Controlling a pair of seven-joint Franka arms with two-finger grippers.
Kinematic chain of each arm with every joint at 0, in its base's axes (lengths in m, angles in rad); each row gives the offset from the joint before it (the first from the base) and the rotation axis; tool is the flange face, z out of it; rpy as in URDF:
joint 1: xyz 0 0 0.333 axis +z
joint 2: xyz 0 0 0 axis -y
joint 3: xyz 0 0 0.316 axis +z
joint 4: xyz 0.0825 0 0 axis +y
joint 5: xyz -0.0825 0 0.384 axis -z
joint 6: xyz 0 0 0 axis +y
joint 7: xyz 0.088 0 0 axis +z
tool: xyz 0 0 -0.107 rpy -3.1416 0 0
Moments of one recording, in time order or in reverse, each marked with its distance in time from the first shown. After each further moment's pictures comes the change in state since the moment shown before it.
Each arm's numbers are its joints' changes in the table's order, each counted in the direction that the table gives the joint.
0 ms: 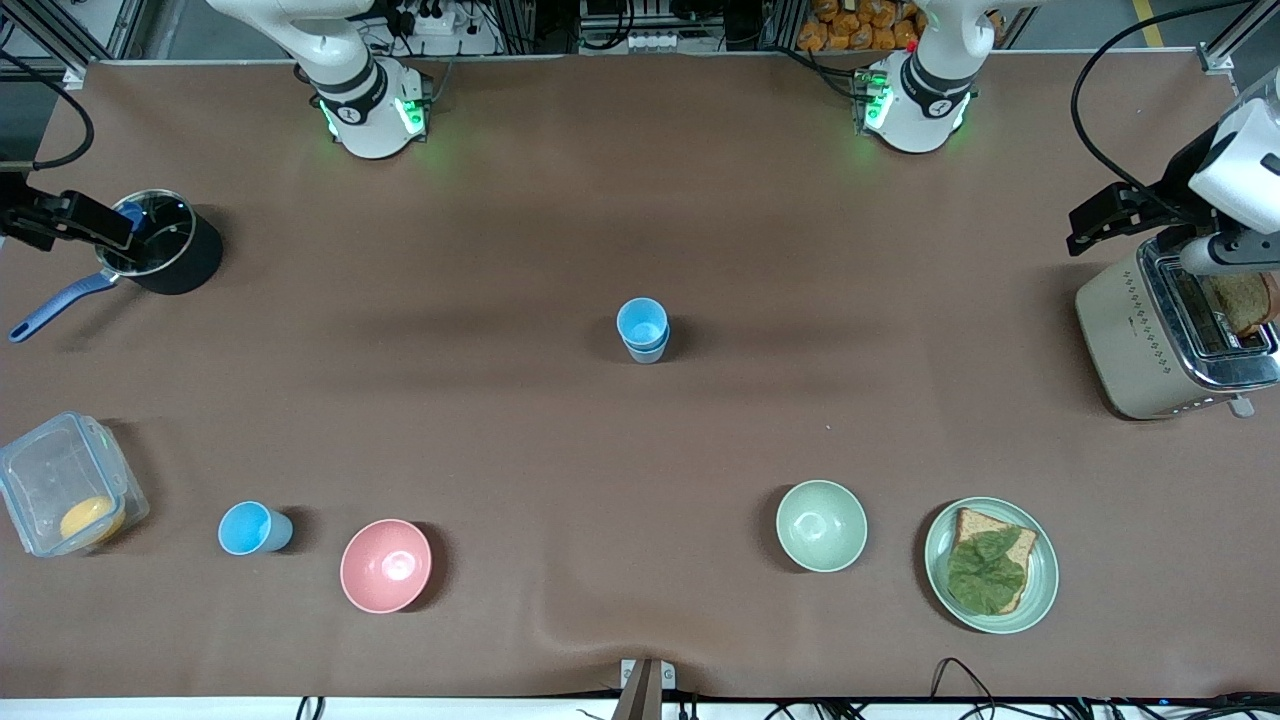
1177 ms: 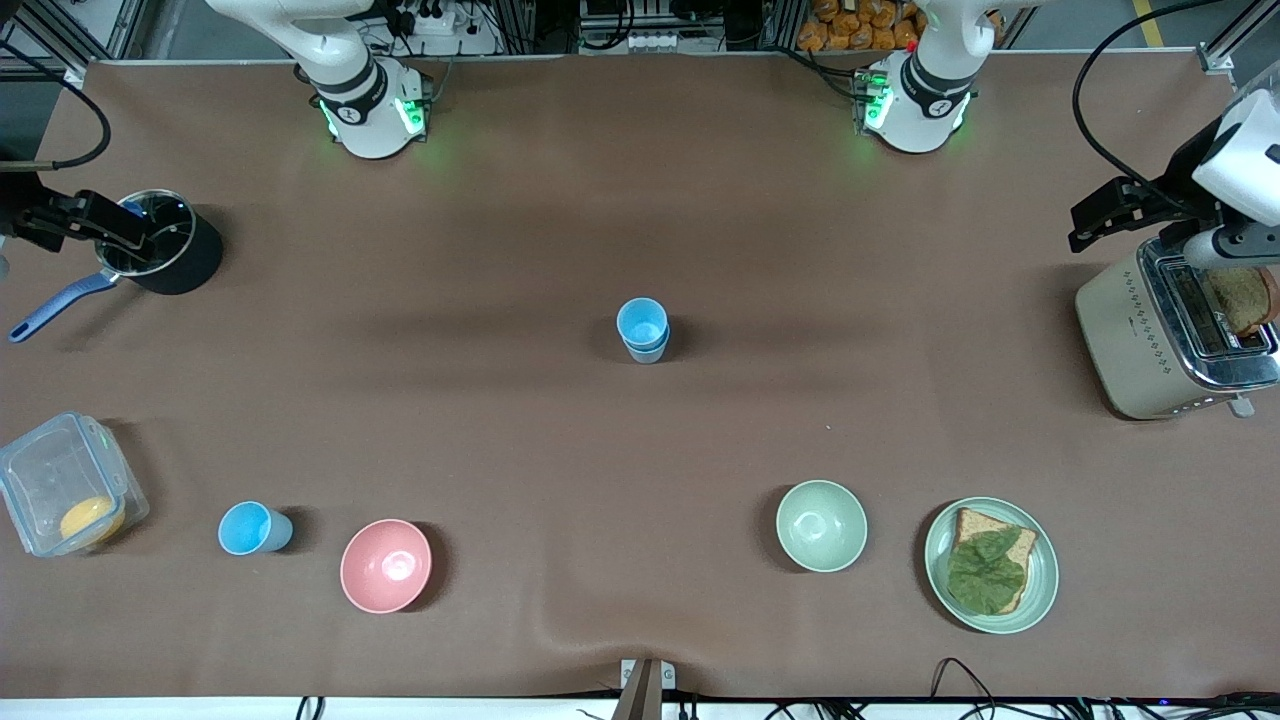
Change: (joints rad) left arm 0.000 0.006 -0.004 -0.008 0.000 0.004 0.000; right arm 0.025 -0.001 0.000 0.001 0.018 0.000 0.000
